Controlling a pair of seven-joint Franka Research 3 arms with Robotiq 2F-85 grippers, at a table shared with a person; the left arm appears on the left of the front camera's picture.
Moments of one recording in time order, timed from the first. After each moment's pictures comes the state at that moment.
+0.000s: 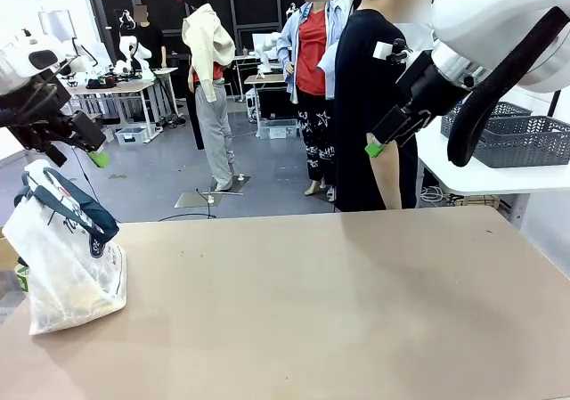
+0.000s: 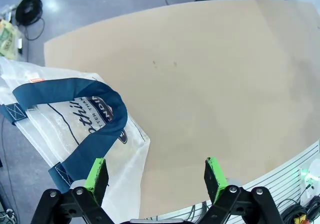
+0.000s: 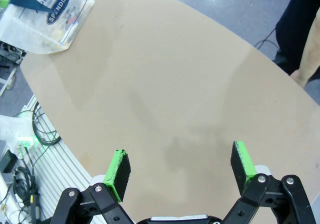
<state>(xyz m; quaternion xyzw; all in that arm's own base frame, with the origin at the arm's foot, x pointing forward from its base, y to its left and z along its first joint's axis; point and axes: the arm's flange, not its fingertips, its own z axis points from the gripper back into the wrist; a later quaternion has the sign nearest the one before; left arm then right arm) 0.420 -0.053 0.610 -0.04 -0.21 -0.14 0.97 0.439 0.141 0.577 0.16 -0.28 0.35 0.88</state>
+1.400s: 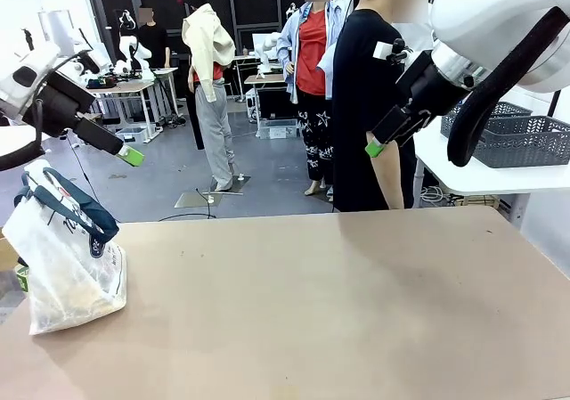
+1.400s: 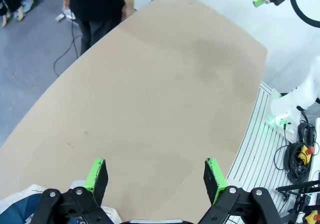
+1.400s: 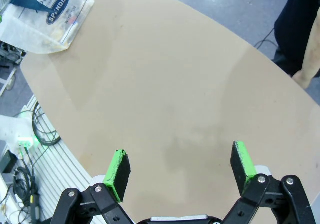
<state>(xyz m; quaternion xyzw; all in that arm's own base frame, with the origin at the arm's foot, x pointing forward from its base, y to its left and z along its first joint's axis) 0.440 -0.065 0.582 -0.24 -0.29 -0.42 0.82 0.439 0.141 0.577 0.16 -0.28 0.35 0.88</state>
